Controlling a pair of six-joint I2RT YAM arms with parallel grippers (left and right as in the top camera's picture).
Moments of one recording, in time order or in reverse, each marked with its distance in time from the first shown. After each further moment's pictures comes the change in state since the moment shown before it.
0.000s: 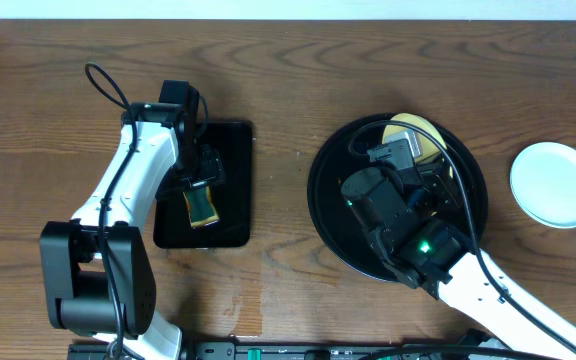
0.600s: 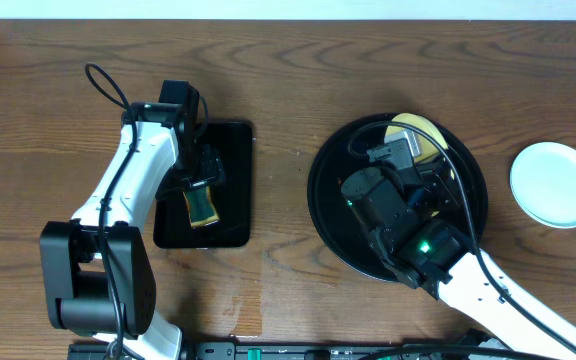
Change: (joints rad) left arm 0.000 0.000 0.000 0.000 0.000 0.000; right arm 0.000 0.000 0.000 0.006 0.013 -0.015
